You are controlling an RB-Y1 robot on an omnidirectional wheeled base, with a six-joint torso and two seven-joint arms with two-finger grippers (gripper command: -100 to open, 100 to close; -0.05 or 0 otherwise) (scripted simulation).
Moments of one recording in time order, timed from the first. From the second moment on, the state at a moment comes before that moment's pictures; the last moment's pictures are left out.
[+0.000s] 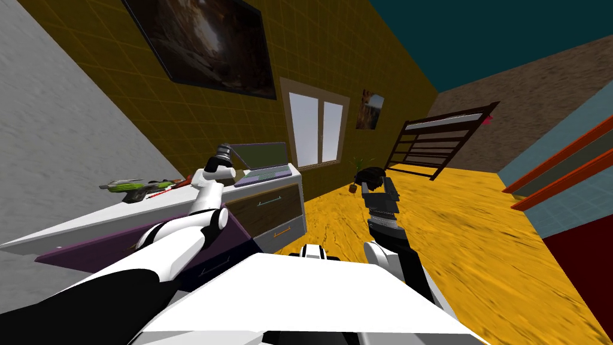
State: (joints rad) left arm -0.69 0.84 0.50 -1.12 0.12 0.03 -0.26; right arm 0.47 -0.02 -0.02 -2.29 -0.07 -0.49 -0.13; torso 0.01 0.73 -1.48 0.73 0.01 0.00
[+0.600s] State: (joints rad) left arm -0.54 0.87 0.59 -1.15 0.14 -0.10 -0.20; right arm 0.47 -0.02 -0.02 -2.29 -0.07 -0.49 -0.13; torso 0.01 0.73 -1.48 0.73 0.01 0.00
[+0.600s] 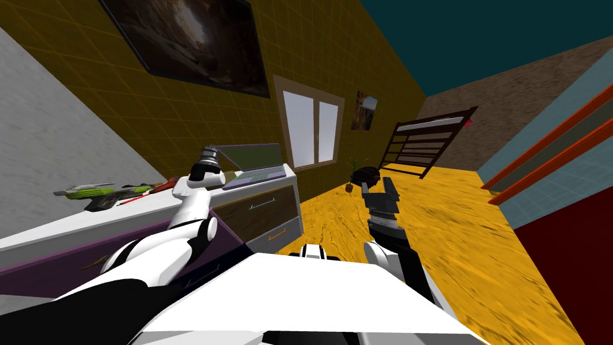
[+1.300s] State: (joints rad) left arm -0.35 0.92 0.67 -1.15 0.16 -0.28 -0.14; right arm 0.47 -0.02 -0.02 -2.29 -0.07 -0.49 -0.13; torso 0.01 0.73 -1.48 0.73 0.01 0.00
